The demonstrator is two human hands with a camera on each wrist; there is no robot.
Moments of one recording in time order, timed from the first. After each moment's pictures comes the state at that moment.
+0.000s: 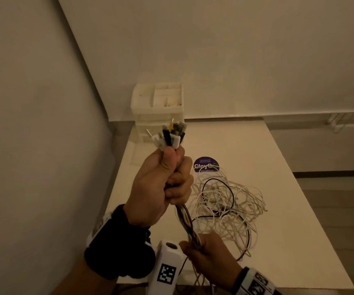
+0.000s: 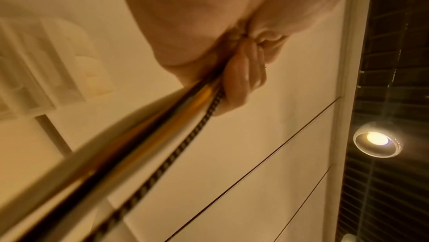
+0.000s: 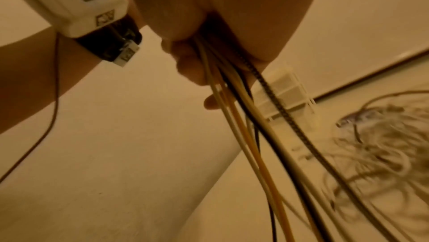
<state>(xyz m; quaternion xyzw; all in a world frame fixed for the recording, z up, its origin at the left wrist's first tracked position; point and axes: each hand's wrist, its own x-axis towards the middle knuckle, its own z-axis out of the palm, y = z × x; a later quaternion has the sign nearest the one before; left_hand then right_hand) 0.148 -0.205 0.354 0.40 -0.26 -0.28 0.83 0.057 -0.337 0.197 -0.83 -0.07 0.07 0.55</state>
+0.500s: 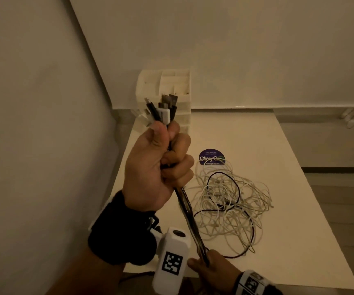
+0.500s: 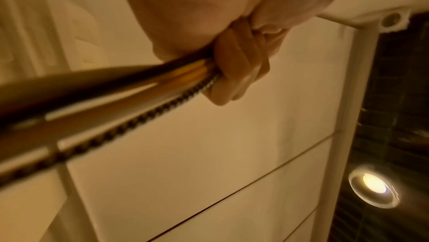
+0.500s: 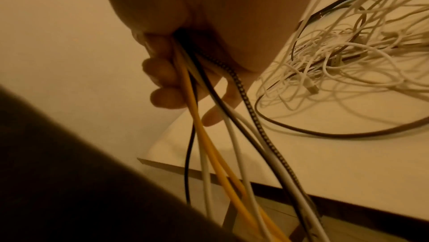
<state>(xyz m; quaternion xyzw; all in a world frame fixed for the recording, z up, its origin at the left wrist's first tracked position) 0.167 -0.199 0.360 0.31 -0.25 -0.27 0.87 0.053 -0.350 0.112 -0.82 -0.03 0.29 0.49</state>
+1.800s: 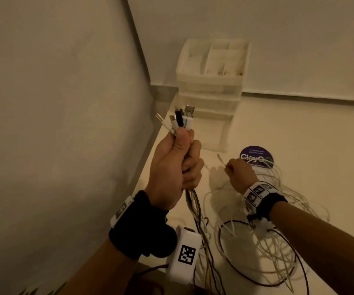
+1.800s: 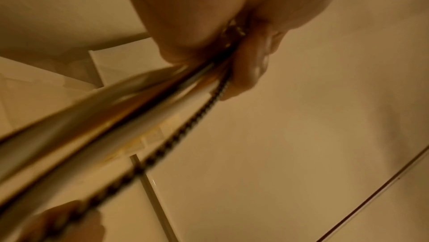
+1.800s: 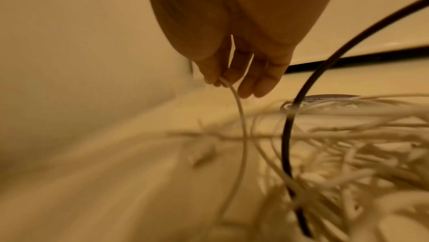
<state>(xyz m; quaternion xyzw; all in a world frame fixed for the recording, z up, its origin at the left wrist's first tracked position) 0.231 -0.183 0.302 0.50 -0.06 -0.11 0.85 0.315 -0.376 0.093 -0.96 -0.03 0.10 0.26</state>
